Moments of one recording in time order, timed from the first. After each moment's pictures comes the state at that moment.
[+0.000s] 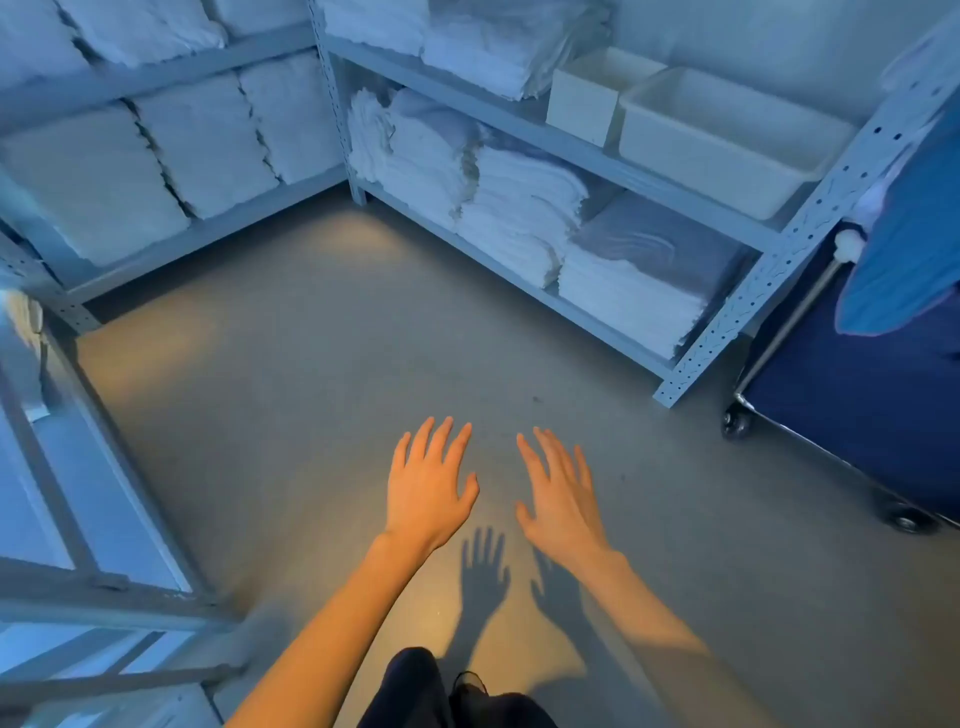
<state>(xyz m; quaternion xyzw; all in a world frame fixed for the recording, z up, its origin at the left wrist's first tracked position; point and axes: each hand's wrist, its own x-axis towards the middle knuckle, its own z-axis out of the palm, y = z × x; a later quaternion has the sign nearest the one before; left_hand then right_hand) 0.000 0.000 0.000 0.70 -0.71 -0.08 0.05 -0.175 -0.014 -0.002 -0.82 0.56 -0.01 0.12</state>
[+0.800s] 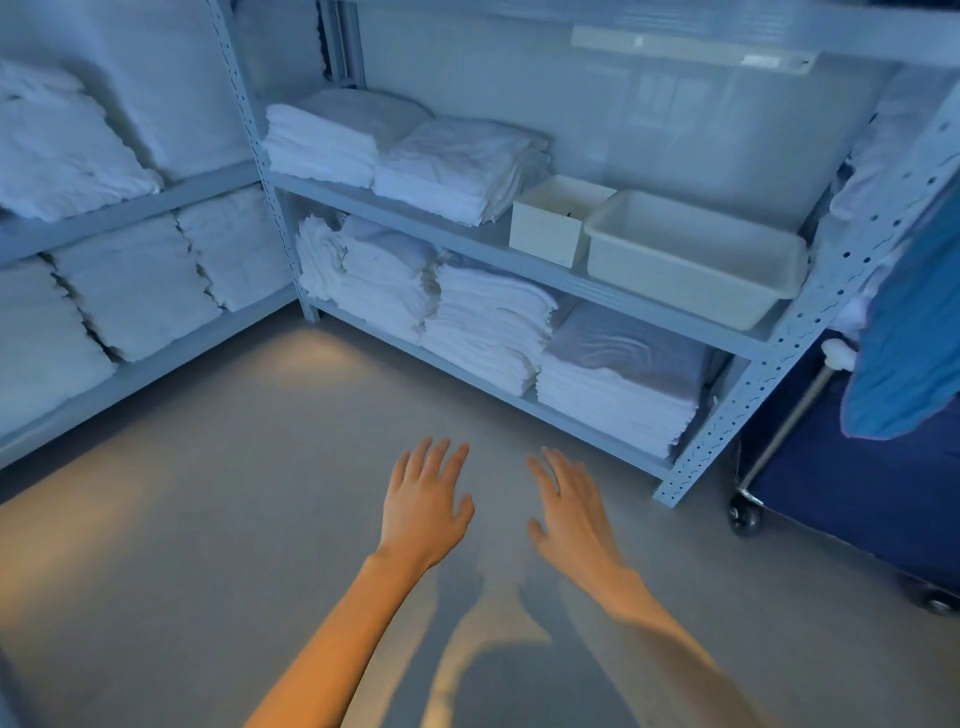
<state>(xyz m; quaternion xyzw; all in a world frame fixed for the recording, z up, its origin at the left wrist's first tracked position) 0.107 -0.279 0.040 0.62 -0.77 -0.05 0.13 -0.089 -0.267 0.041 -0.79 0.61 -0.09 0.06</state>
